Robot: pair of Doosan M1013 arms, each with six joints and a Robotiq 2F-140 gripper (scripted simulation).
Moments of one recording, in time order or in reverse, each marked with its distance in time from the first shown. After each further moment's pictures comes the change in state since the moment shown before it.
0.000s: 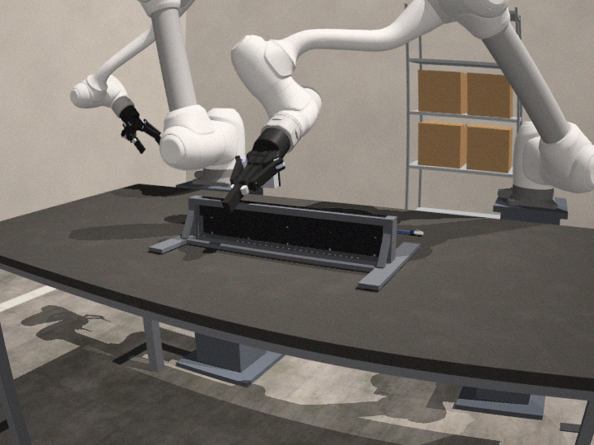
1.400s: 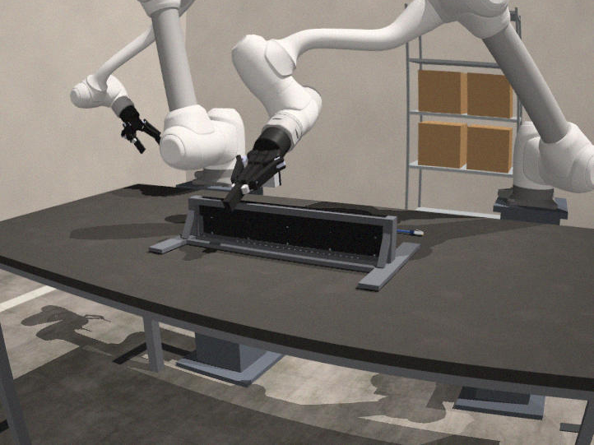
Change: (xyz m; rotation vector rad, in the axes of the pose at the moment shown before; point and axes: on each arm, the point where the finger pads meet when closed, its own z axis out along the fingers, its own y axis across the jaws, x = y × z) left arm 0.000 0.000 -0.003 0.000 0.000 0.000; right arm 0.000 0.000 0.000 0.000 0.000 0.000
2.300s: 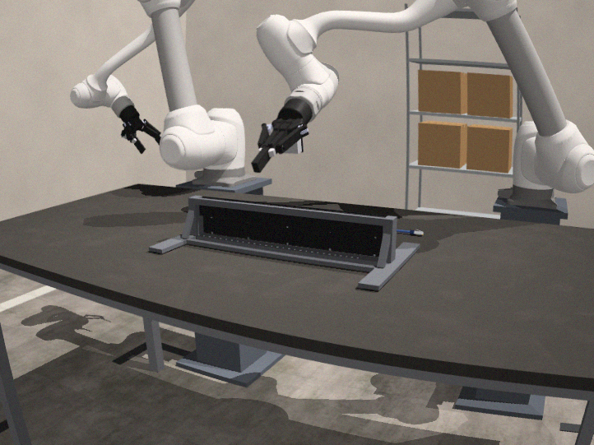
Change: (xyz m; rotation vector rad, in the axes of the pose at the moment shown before) left arm 0.000 0.000 -0.136 0.000 0.000 0.000; right arm 0.000 0.000 0.000 0.000 0.000 0.000
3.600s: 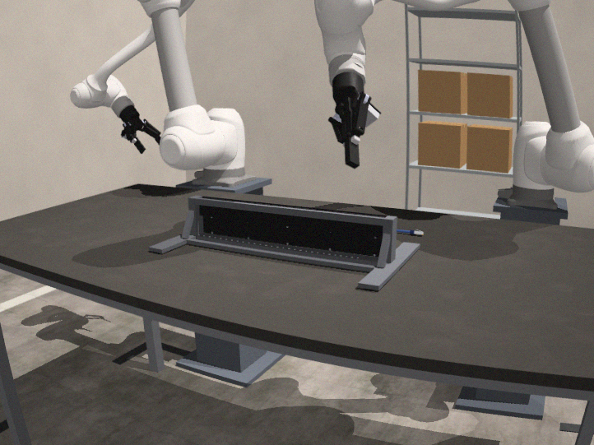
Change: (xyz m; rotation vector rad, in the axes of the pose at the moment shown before) left arm -0.013 0.211 -0.029 -0.187 0.416 0.622; right arm 0.000 0.000 0.000 0.000 0.000 0.000
